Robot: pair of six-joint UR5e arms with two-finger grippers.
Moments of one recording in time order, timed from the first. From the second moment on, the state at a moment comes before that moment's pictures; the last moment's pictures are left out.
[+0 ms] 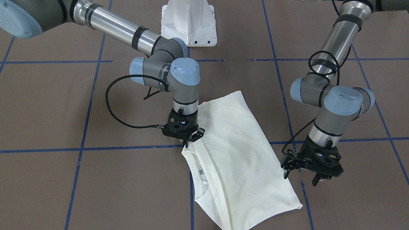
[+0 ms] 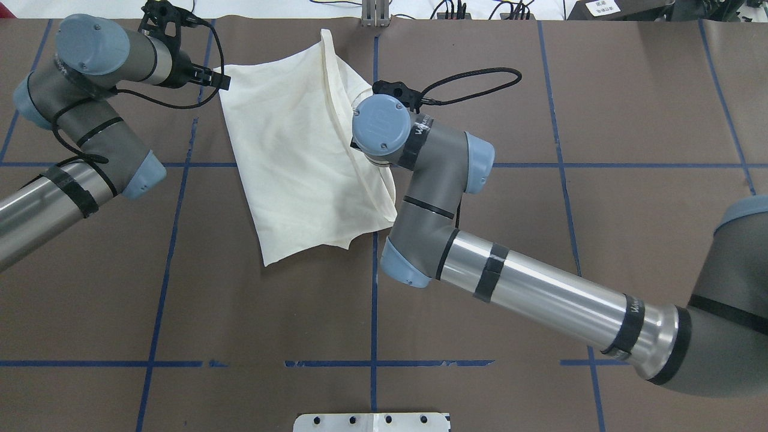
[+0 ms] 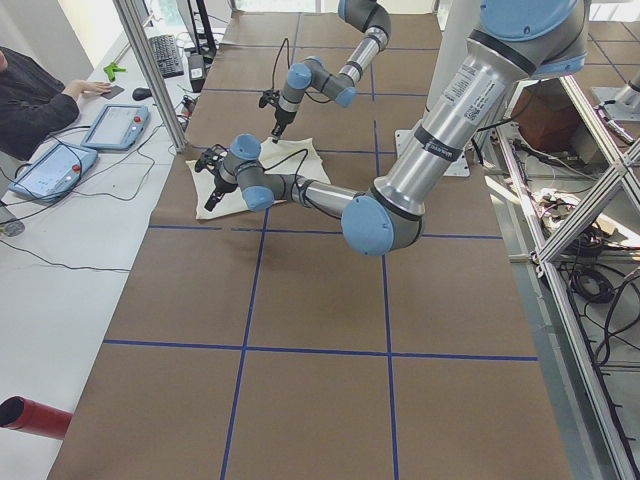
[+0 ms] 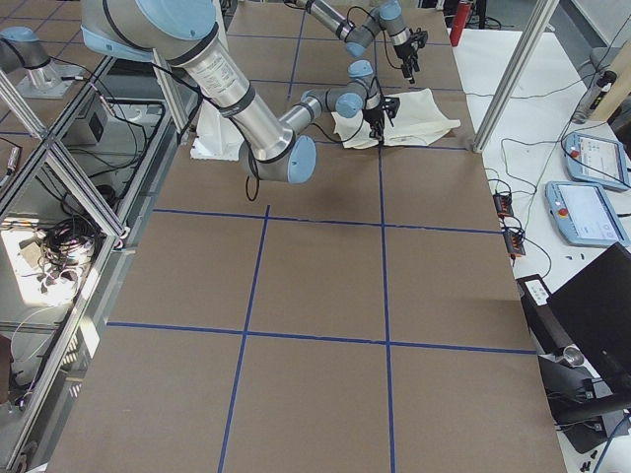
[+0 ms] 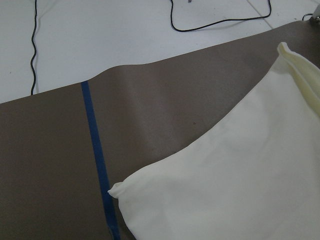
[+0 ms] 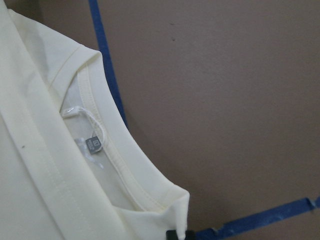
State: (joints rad) left arm -0.93 -2.19 -1.12 -2.43 -1.81 -0.69; right arm 0.56 -0.67 1.22 -1.31 1.59 1.49
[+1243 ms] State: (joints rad) left arm -0.93 -2.20 -1.12 -2.43 -1.81 -0.71; right arm 0.44 -1.10 1.79 -1.39 1.54 1.26
